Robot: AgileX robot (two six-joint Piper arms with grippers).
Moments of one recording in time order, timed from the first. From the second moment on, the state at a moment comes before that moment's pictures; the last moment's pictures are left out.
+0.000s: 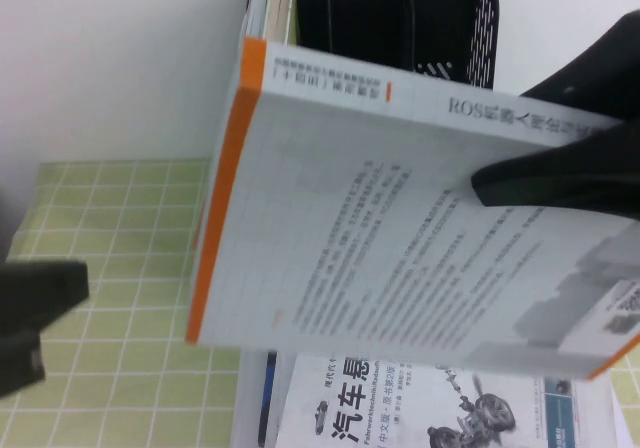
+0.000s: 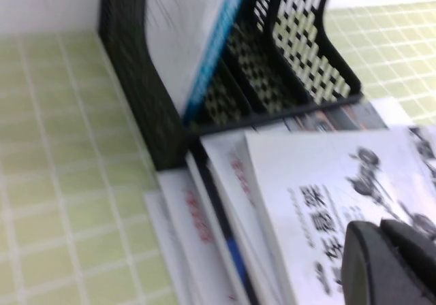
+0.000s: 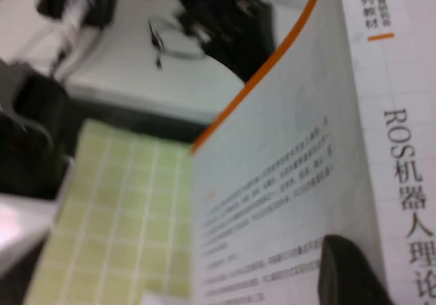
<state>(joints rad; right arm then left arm) 0.40 1.17 -1.34 1.00 1.17 -1.42 0.01 0.72 -0.88 -0.66 0.97 0.37</state>
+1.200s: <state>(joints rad) 0.99 1.31 -0.69 -0.72 0.24 0.39 -0.06 0.61 -0.53 -0.95 0.83 0.44</state>
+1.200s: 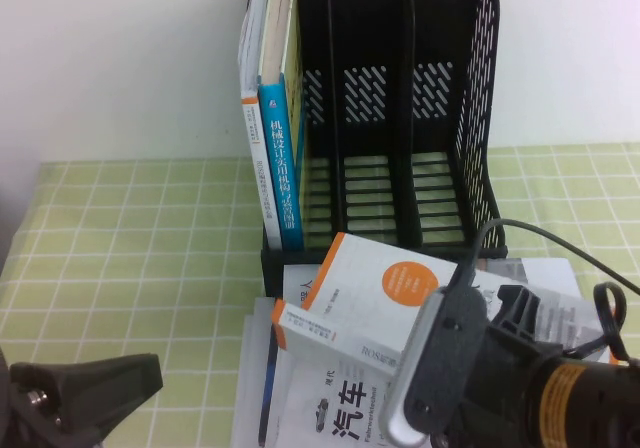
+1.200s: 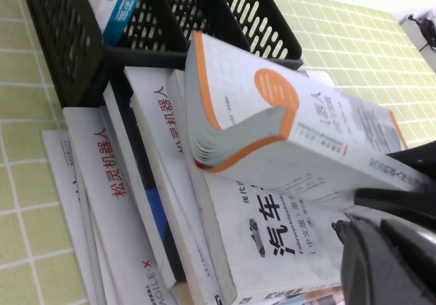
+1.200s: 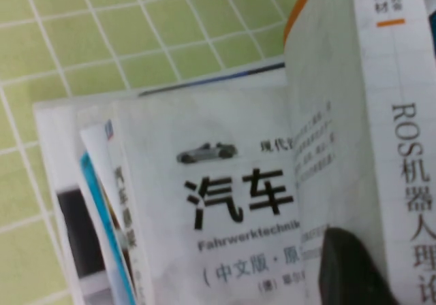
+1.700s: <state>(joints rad) 0.99 1.38 -0.75 -0.56 0.41 -0.13 -0.07 0.61 -0.53 -0.93 0.84 0.44</state>
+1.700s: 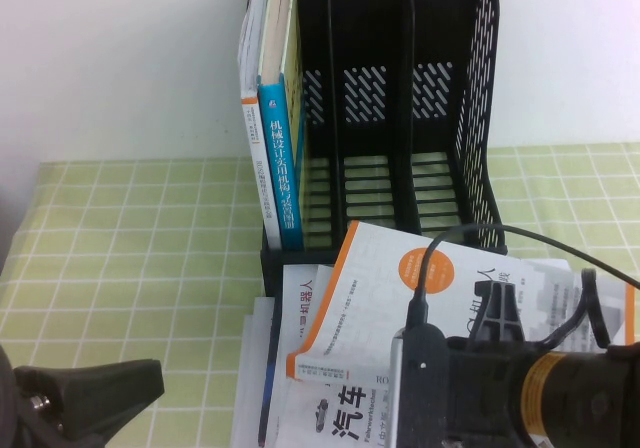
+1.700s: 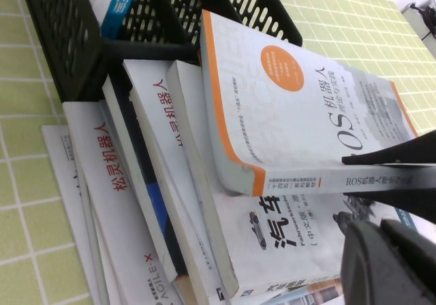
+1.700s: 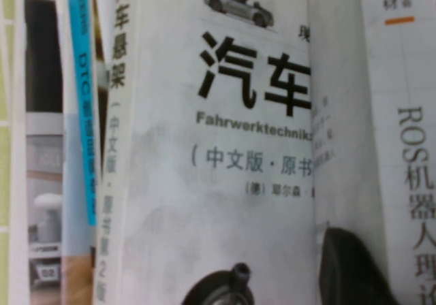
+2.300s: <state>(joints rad) 1.02 1.39 -1.26 0.40 1.20 -0.71 -0.07 0.61 -0.53 -0.92 0.83 0.47</state>
